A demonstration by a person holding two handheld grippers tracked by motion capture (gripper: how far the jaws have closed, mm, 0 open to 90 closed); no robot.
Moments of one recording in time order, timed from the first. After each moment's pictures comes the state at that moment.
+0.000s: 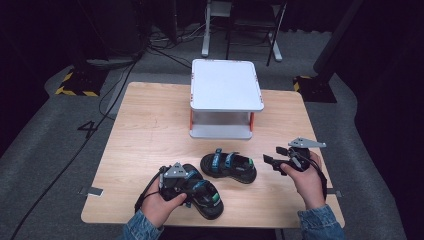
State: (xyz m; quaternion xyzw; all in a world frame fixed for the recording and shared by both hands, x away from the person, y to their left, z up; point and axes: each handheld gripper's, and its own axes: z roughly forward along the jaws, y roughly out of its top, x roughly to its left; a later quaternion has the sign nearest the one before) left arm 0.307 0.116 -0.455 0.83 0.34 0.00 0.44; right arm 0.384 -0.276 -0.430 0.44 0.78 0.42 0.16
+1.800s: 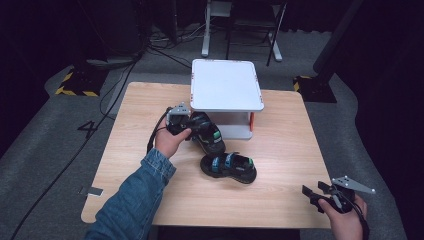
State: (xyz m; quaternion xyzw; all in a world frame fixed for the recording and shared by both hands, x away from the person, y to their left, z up) left arm 0.488 0.118 -0.432 0.79 0.30 0.06 0.53; right arm 0.278 -0.368 -0.451 0.57 0.71 0.37 0.21
